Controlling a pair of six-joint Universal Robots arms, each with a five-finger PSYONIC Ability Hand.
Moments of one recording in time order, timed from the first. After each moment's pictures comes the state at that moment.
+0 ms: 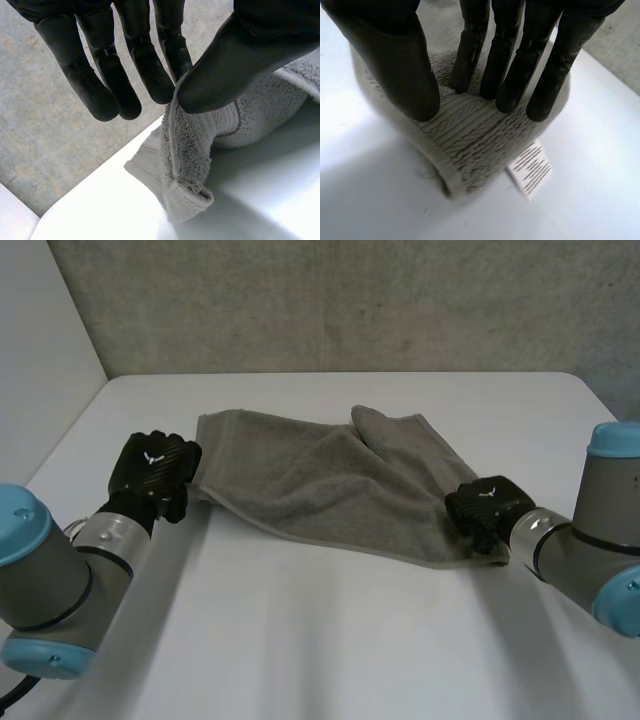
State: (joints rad) left arm 4.44 -1.90 -1.90 3.76 -1.42 3.49; right arm 1.83 -1.02 1.51 0.03 1.34 2.62; left_hand 1.42 1.52 1.54 1.51 1.47; right_hand 0.88 0.90 0.90 0.90 0.71
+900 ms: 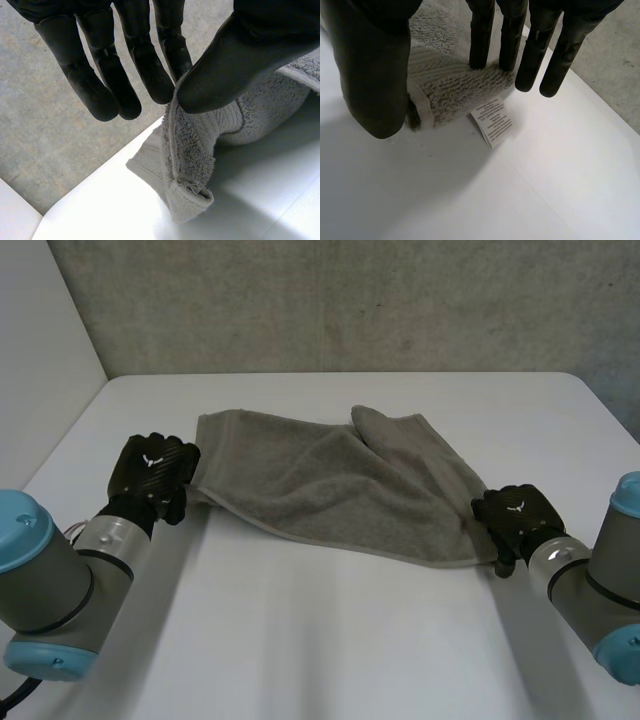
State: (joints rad) left arm 4.44 -1.91 -1.91 3.79 -1.42 3.49; right arm 1.77 -1.09 1.77 -0.29 1.41 2.59; left_hand 1.42 1.52 1.54 1.51 1.47; right_hand 0.47 0.48 0.48 0.47 0.29
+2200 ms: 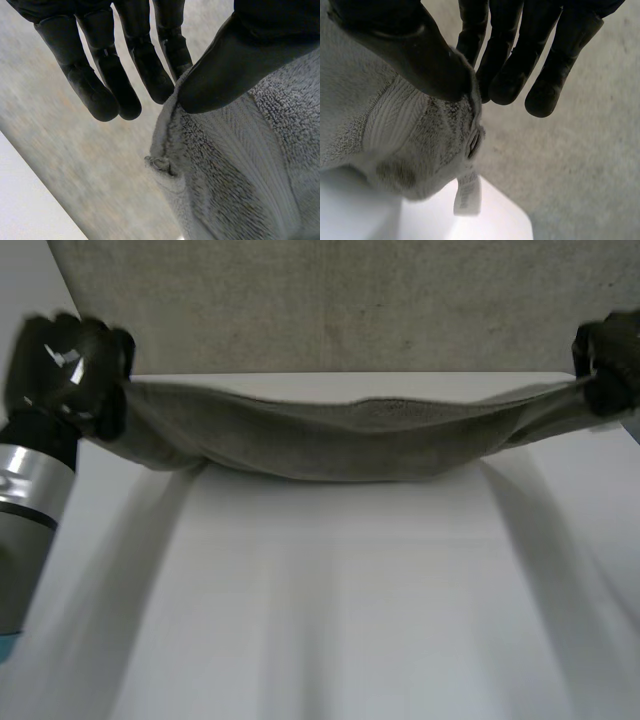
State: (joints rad) left arm 4.49 -1.48 -1.90 3.71 -1.43 3.49; right arm 1.64 -1.53 1.53 -0.02 1.33 2.79; left_hand 1.42 1.52 1.54 1.51 1.47; right_hand 1.33 1.32 1.33 1.34 1.16
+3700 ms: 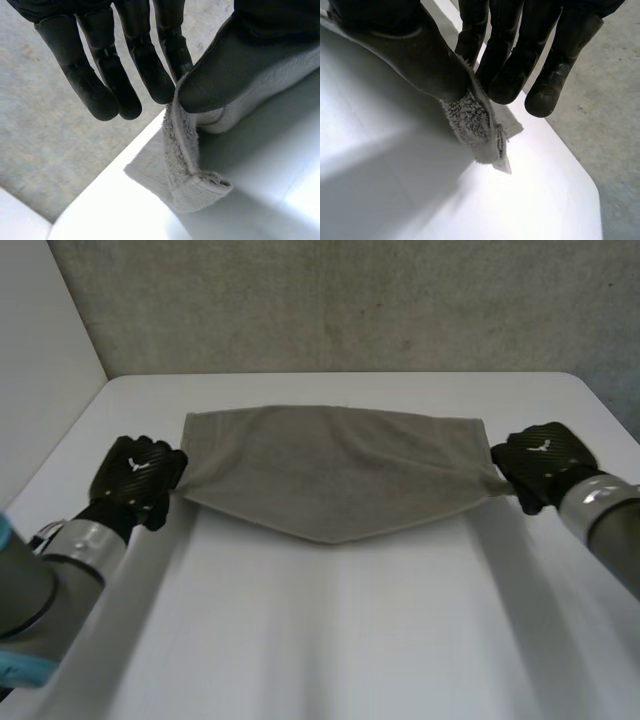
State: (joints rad) left arm 4.57 -1.81 -2.01 3.79 -1.25 3.60; right arm 1.75 -1.33 1.64 0.00 1.37 2.50; left_hand 1.42 1.52 1.54 1.52 1.47; right_hand 1.33 1.32 1.33 1.34 1.17
